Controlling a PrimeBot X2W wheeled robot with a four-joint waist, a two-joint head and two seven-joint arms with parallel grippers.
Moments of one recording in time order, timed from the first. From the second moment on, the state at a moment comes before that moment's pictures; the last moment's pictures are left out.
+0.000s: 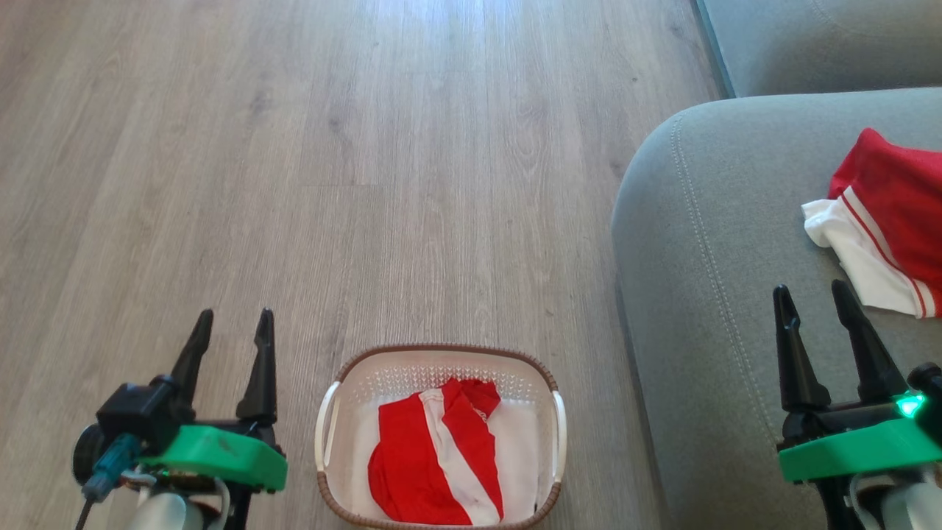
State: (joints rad) left arm -0.02 0.27 -0.29 0.09 -0.43 0.11 -0.25; right arm 0.07 -0.18 -0.02 -0.03 0.37 0.13 -0.25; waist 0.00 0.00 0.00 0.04
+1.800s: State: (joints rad) left arm -0.51 0.18 -0.39 0.63 -0.39 -0.11 -0.22; right arm -0.30 -0.10 -0.05 -0.18 0.33 0.13 -0.26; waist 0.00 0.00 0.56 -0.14
